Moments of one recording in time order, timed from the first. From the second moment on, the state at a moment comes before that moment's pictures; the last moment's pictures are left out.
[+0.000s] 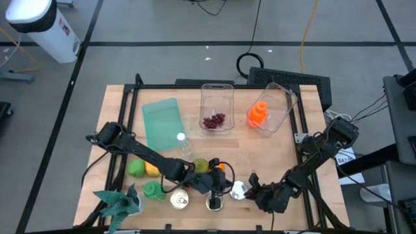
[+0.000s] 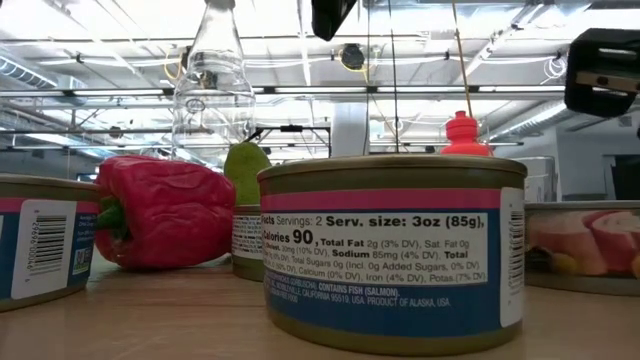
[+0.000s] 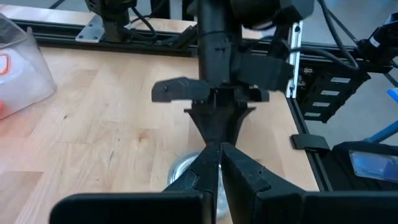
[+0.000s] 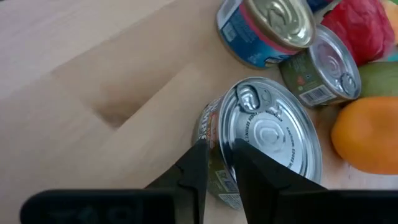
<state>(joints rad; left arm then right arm) -0.44 1.94 1.45 0.02 -0.31 -0.29 0.86 1.67 0.64 0.16 0.49 -0.12</state>
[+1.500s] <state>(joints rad) -0.47 2.03 1.45 0.04 -0.35 0.03 0.79 1.55 0.70 0.09 0.47 -0.08</state>
